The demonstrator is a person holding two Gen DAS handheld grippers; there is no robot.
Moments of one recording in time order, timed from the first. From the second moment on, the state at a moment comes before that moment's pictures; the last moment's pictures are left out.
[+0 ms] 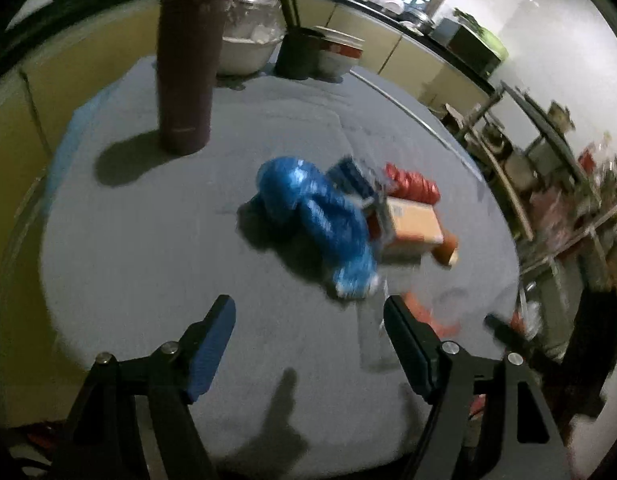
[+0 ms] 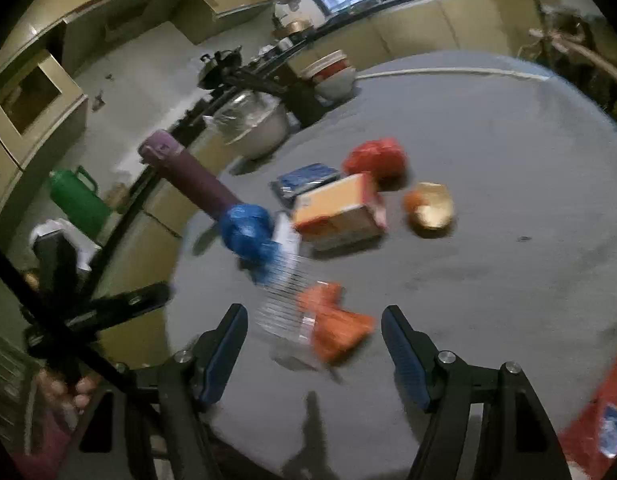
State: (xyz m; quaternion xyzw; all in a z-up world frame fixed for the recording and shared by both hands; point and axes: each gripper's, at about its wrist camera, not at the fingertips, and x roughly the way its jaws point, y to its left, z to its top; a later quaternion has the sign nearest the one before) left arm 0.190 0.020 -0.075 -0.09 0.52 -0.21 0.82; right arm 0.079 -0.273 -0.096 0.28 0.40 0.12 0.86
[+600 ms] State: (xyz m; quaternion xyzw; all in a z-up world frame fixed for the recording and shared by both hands) left arm 0.292 -0.009 -0.133 -0.22 0.61 -0.16 0.74; right arm 0.169 -0.207 -0.137 0.22 0.50 0.11 0.83
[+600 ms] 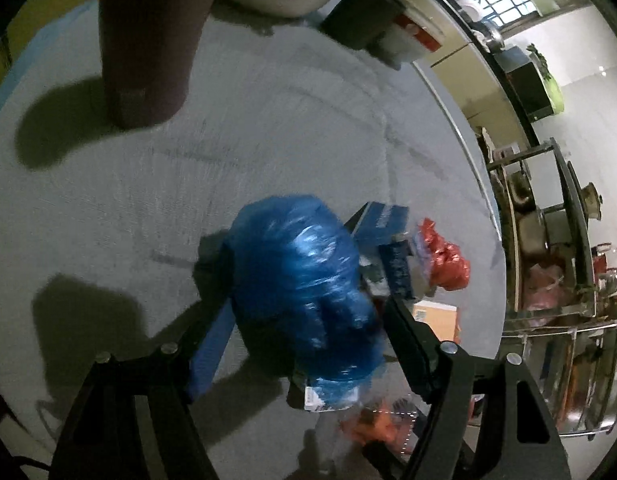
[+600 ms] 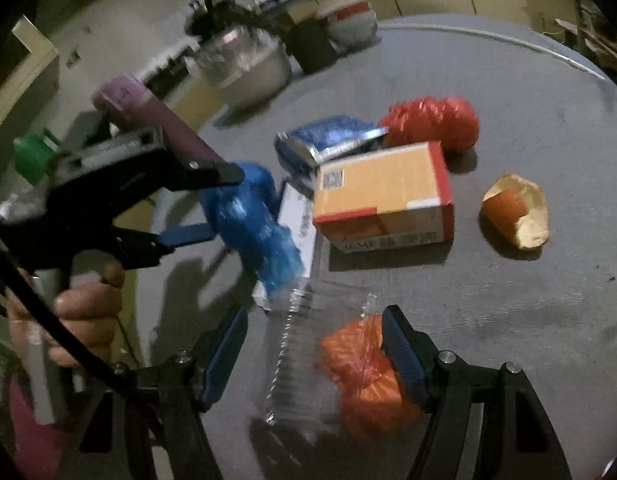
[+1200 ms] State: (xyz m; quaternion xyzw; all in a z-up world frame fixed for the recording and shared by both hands) left arm 0.222 0.020 -0.089 -0.18 0.55 -0.18 0.80; right arm 0.108 -0.268 -0.100 0.39 0.35 0.20 0.83
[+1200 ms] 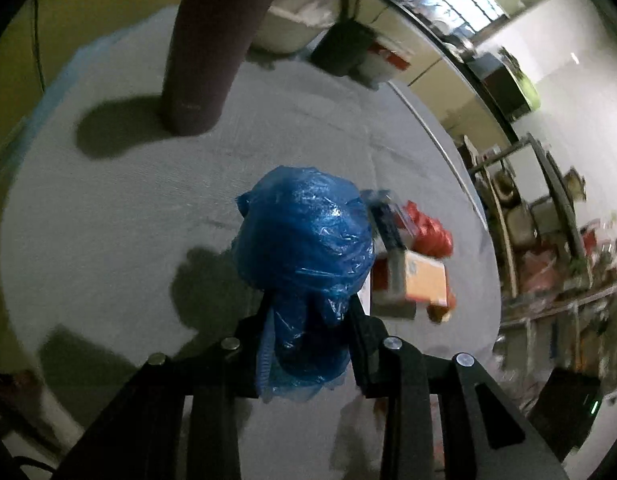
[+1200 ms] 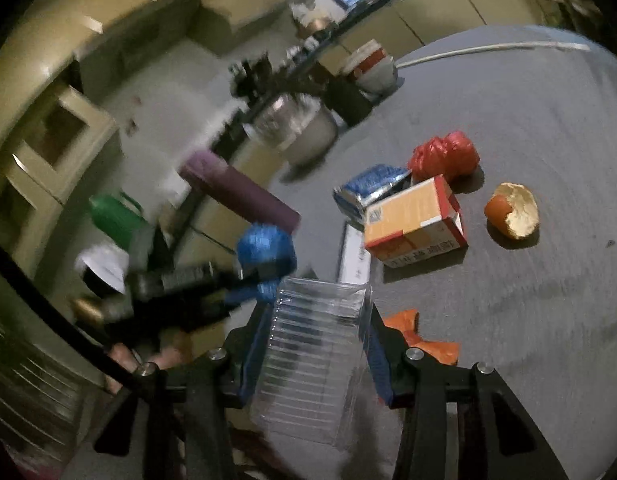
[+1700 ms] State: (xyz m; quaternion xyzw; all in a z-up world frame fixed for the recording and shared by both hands) left arm 0.108 -0.045 -0.032 -0.01 0.46 -0.24 0.86; right arm 0.029 -0.357 -0.077 0.44 0.28 0.12 0.85
